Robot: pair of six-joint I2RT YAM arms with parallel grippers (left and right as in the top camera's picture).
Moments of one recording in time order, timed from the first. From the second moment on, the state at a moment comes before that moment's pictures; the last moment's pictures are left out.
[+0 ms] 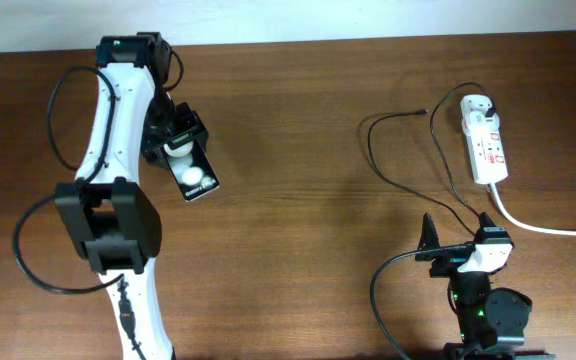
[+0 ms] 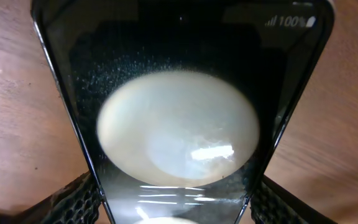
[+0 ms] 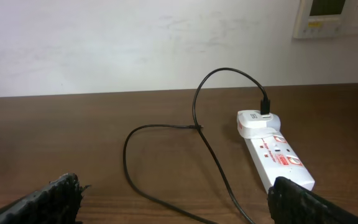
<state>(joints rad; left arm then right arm) -0.04 2.28 2.24 -1.67 0.13 -0.49 -0.09 0.01 0.01 -0.07 -0.09 0.05</state>
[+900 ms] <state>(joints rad) -0.19 1.52 1.87 -1.54 0.31 -0.47 -0.09 0.01 0.01 -0.07 -0.09 0.05</state>
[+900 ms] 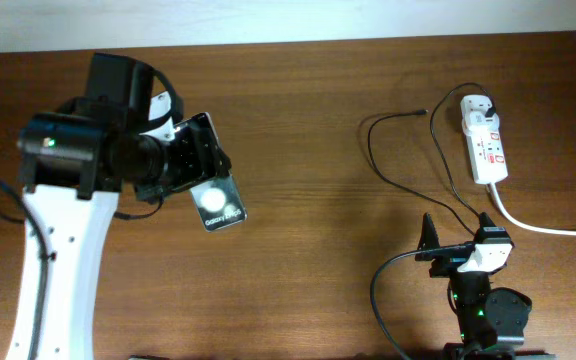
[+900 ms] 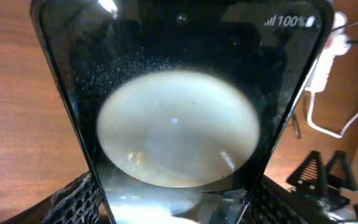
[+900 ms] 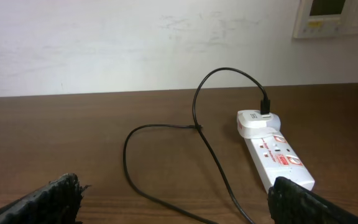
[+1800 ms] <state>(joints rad) -0.15 1.90 1.72 -1.48 1.06 -0.31 -0.09 0.01 0.01 -0.07 -0.09 0.05</state>
